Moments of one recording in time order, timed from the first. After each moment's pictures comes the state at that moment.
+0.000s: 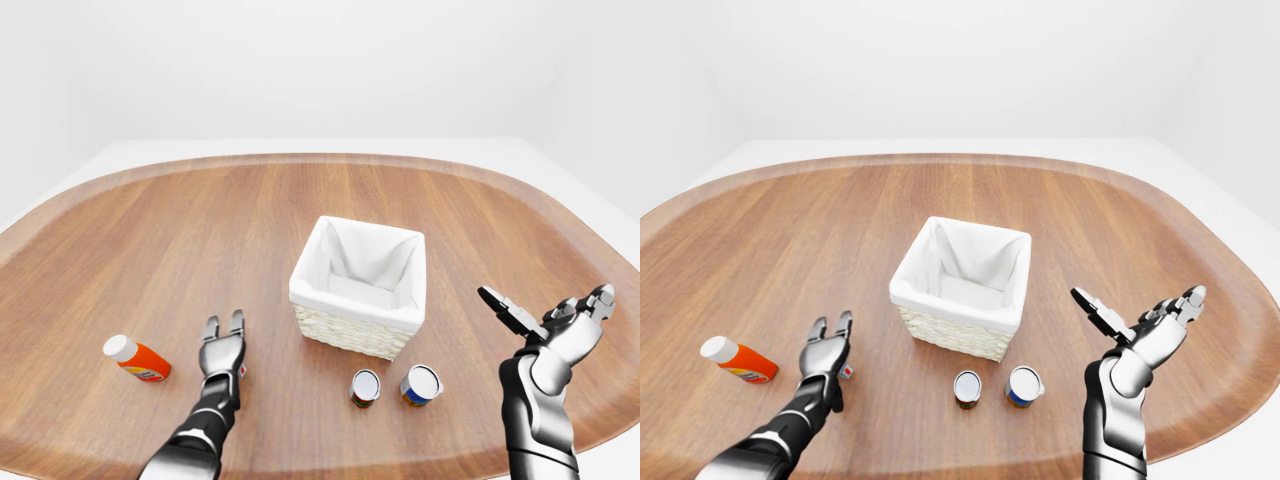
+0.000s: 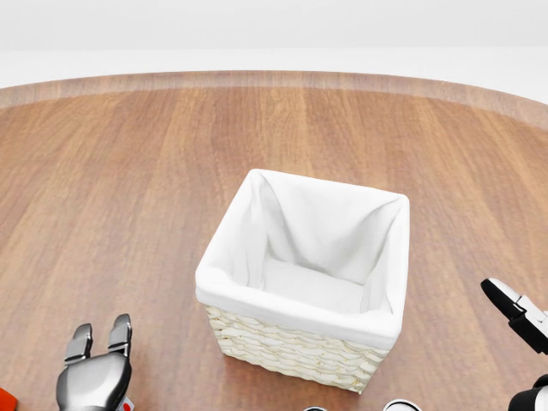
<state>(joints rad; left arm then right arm) -0.43 0.18 -0.14 1.31 1.09 0.09 0.52 -0.01 -0.10 -0.41 0.00 0.27 -0.07 -0.52</state>
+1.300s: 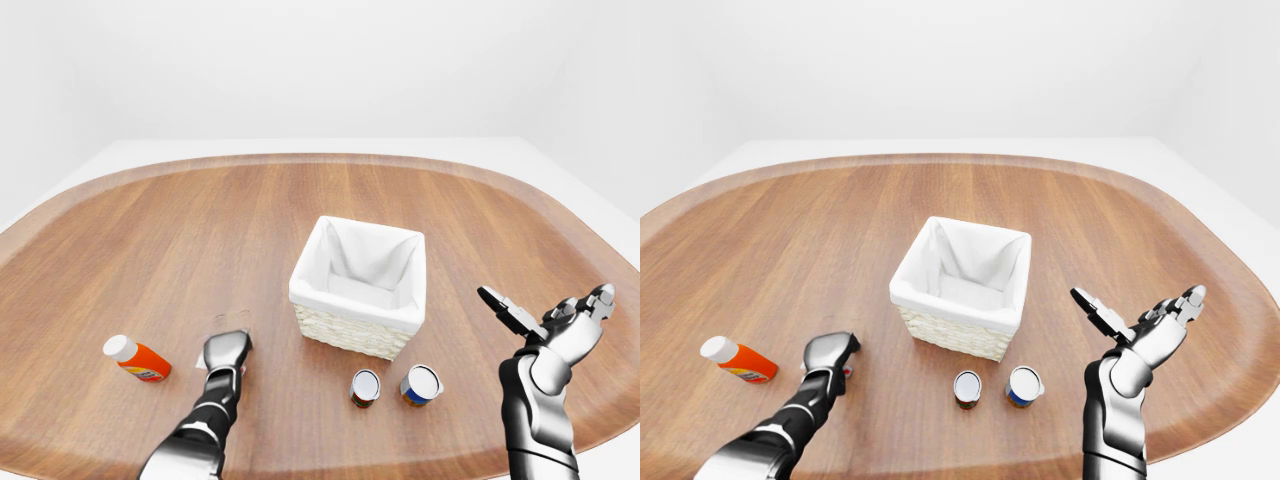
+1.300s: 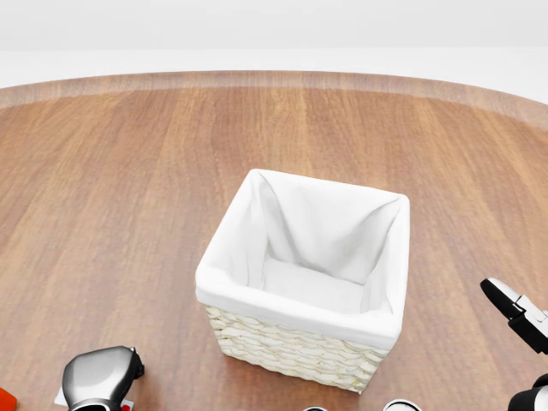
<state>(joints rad) -0.47 0.17 -0.13 1.35 1.14 0.09 0.52 -0.01 -0.10 -0.40 -0.01 0.27 -0.07 -0.52</state>
